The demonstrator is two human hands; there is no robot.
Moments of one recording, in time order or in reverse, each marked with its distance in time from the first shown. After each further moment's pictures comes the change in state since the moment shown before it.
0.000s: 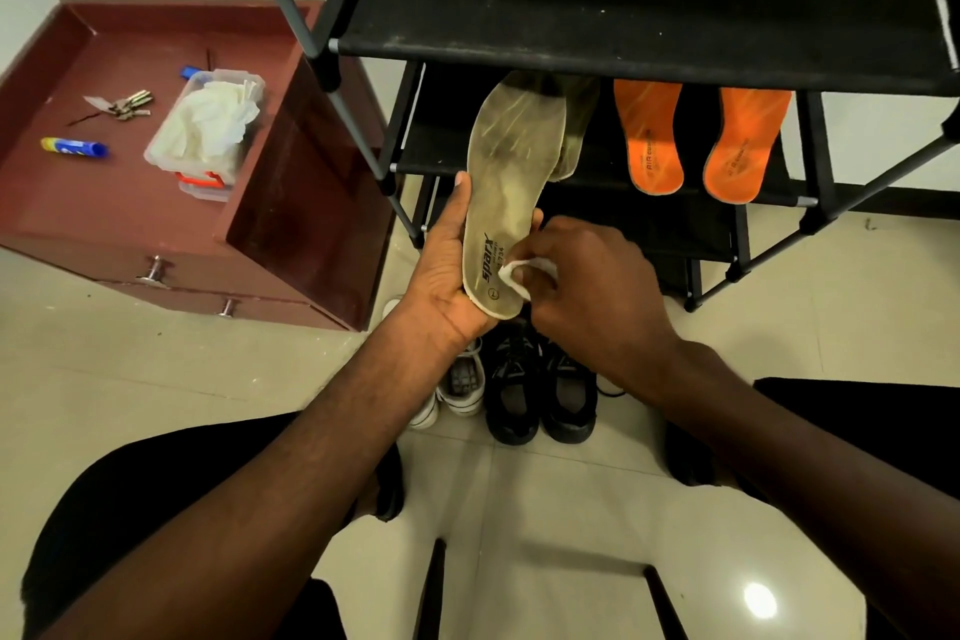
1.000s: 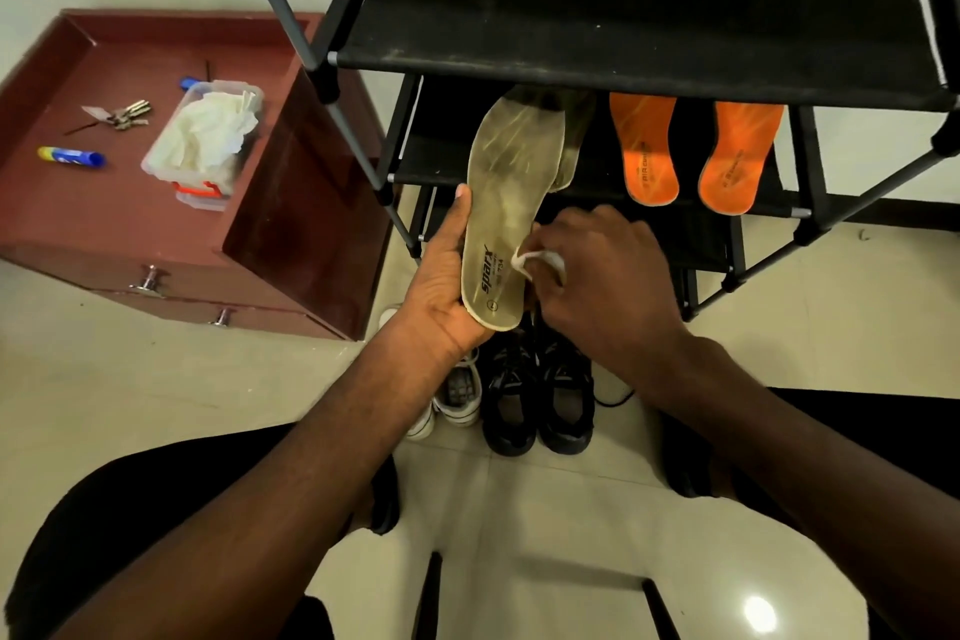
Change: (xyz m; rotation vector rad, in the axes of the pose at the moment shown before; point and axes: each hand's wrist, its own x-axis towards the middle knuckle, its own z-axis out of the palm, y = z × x) left_hand -0.003 -0.001 0.003 0.015 -0.029 0.003; right_hand 0.009 0.012 -0.004 -0.272 0.097 -0.049
